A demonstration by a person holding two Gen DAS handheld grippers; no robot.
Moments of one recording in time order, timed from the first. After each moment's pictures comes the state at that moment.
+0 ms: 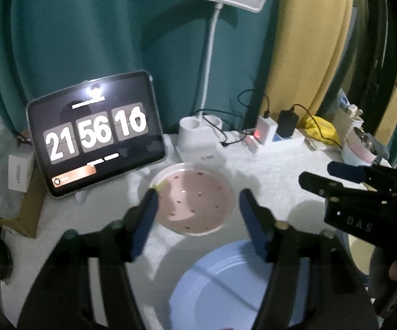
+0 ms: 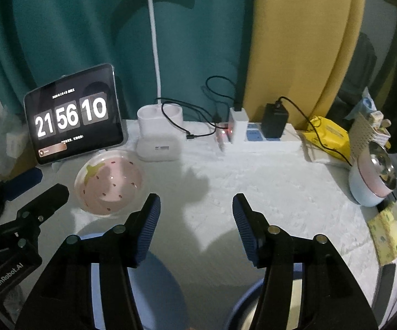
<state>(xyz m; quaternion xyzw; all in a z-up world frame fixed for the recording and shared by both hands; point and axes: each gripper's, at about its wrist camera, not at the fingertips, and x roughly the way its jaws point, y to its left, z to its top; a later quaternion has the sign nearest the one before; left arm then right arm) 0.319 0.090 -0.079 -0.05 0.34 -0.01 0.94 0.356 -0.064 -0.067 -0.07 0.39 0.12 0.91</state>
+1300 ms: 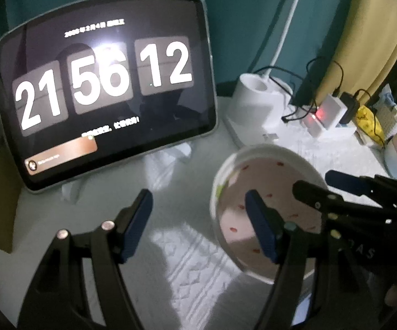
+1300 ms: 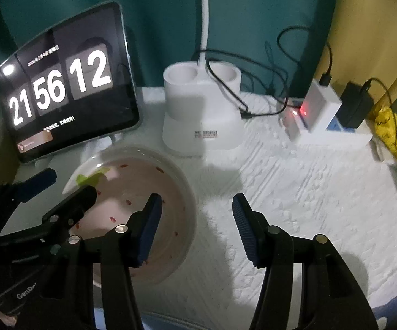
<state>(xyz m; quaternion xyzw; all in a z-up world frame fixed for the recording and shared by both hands) 0.406 0.153 -0.163 -0.08 0.42 0.02 0.90 0.442 0.018 -0.151 -0.07 0.48 0.14 0.86</state>
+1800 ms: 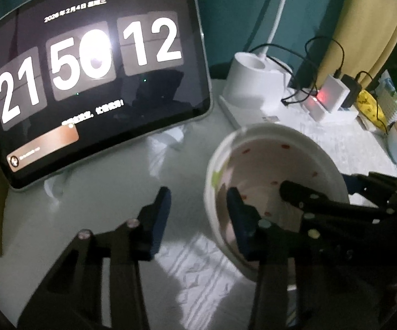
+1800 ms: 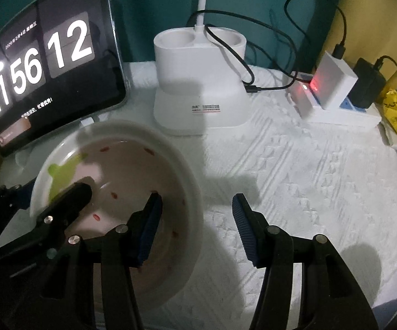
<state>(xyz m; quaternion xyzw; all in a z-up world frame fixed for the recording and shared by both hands) 0.413 0.149 -0.175 -0.07 0.44 0.00 0.89 0.447 0.033 -0.178 -0.07 0.51 0.11 0.85</state>
